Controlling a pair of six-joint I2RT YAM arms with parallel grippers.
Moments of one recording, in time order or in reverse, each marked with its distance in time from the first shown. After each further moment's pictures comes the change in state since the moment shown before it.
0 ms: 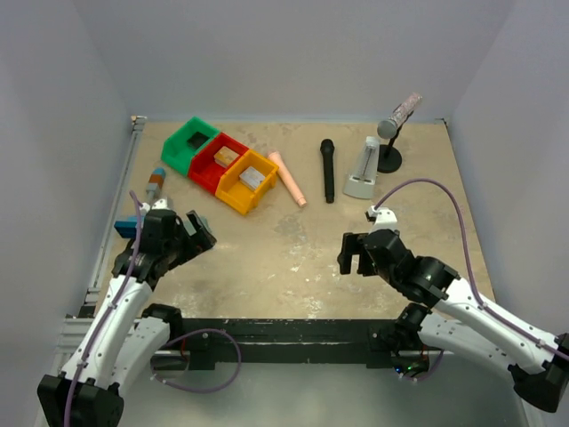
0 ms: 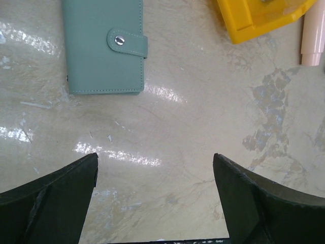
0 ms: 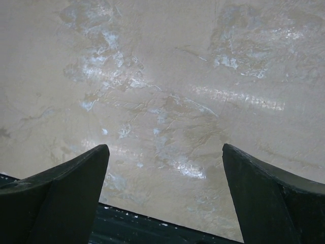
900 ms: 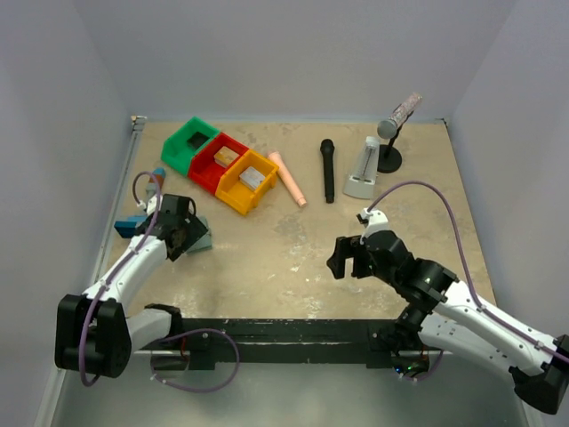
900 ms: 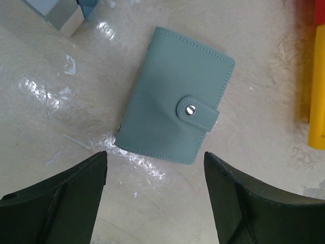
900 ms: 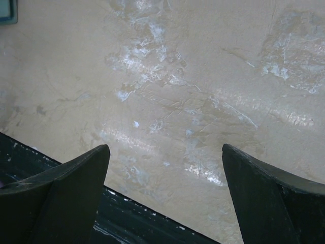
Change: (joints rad) left arm 0.040 0.410 0.014 0.164 -0.241 -0.184; right arm 0.000 -0.003 -0.048 0.130 -0.167 -0.059
